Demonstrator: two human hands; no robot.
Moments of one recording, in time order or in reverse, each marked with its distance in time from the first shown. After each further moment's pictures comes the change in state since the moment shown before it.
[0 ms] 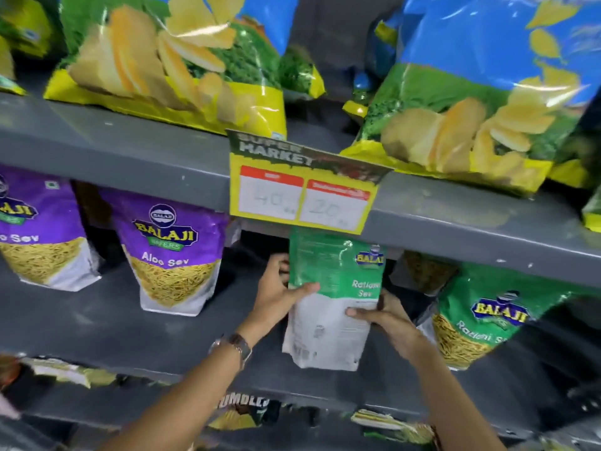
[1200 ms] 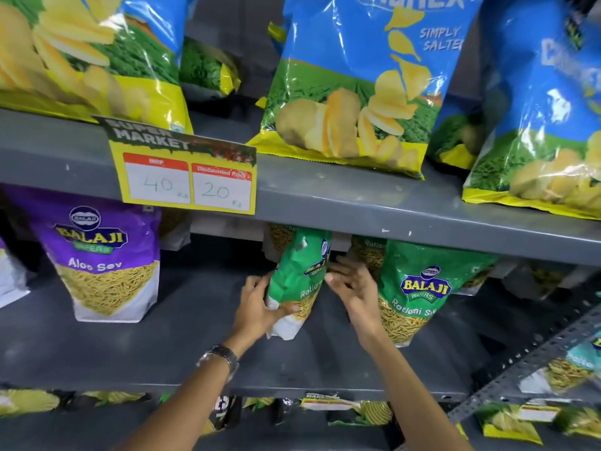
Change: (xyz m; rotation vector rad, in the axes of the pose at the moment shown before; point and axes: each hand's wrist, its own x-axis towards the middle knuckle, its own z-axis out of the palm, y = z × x) left_hand -0.020 -0.034 0.060 0.483 -0.077 0.042; right_hand -0.048 -0.037 -0.013 0.097 0.299 -0.318
